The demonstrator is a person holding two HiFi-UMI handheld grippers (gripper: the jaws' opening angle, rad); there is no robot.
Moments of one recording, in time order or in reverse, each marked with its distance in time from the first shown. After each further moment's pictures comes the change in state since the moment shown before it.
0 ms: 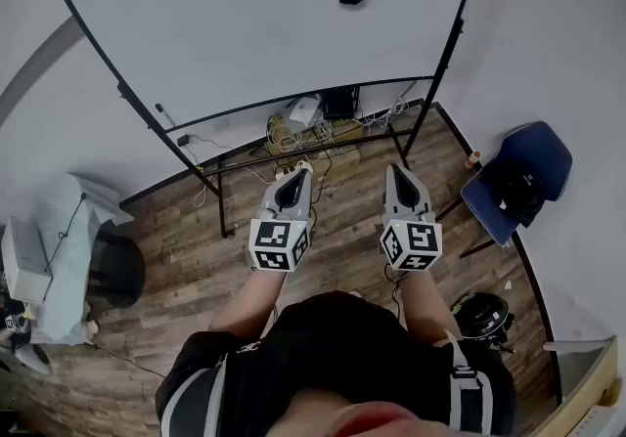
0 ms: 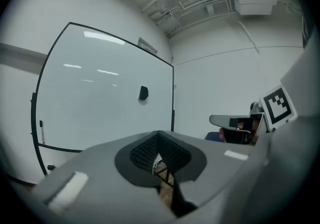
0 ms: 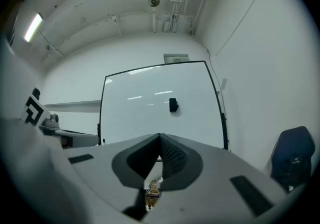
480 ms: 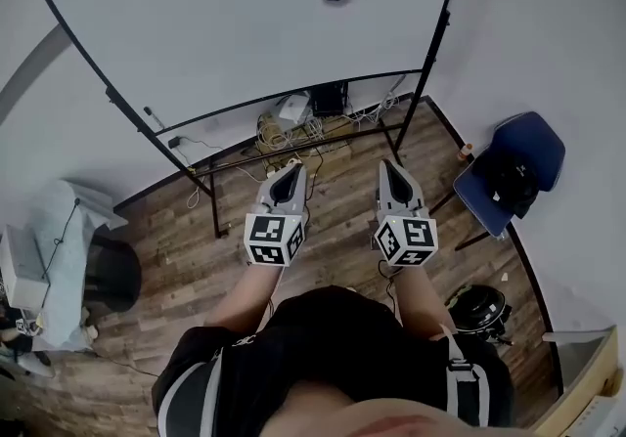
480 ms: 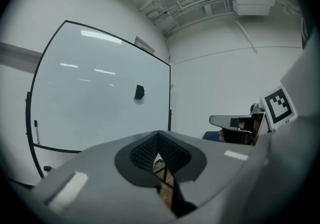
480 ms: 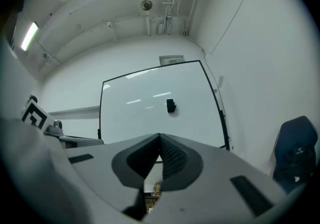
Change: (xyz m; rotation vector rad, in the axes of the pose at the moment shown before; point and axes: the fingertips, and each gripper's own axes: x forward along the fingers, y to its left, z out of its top) left arm 0.007 -0.014 -0.004 0.009 0.012 -0.024; right arm -0.009 -0.008 -0.004 0.071 -0.024 0.014
